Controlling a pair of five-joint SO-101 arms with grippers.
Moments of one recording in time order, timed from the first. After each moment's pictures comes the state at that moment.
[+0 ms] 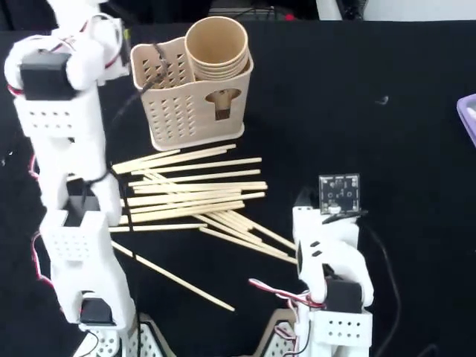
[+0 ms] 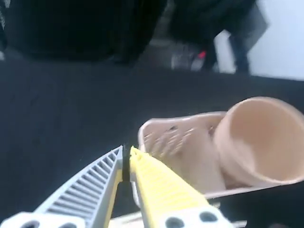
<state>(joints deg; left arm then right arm) -5.1 25.7 -80.4 100.8 4.6 4.8 -103.3 94.5 49.6 6.2</state>
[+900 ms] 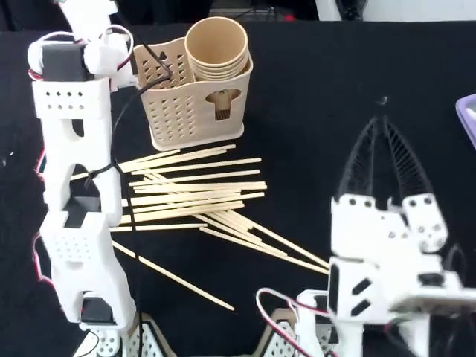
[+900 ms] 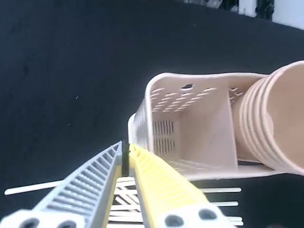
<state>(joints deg) -4.8 23.0 -65.6 100.7 10.7 4.7 -89.4 44.4 34.2 1.7</state>
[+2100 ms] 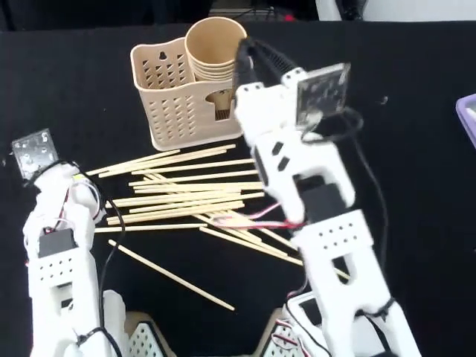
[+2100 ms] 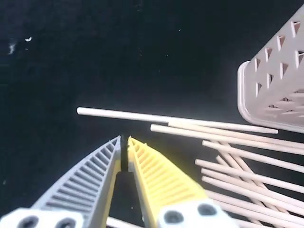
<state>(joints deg) -22.9 -57.7 73.6 31.1 5.3 -19.3 -42.3 43.6 1.8 0.1</state>
